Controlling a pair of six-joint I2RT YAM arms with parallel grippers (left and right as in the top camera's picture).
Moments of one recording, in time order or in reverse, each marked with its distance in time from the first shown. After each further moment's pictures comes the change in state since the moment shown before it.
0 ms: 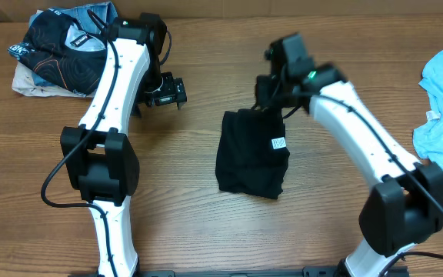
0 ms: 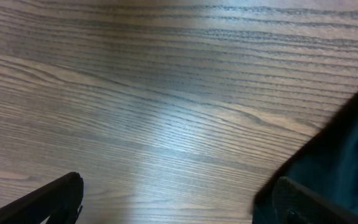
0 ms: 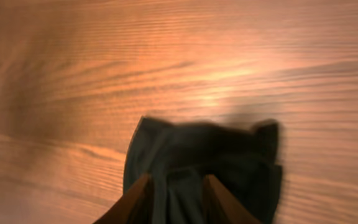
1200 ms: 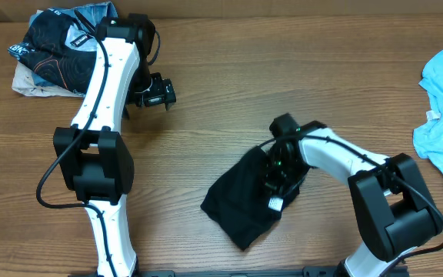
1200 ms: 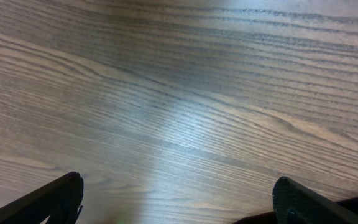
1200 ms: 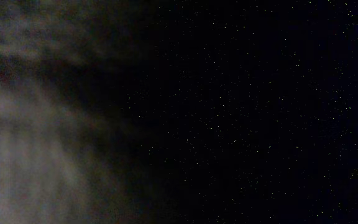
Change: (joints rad) left arm 0.047 0.000 0.000 -0.029 -0.047 0.000; right arm 0.047 -0.017 -0.586 -0.052 -0.428 0.201
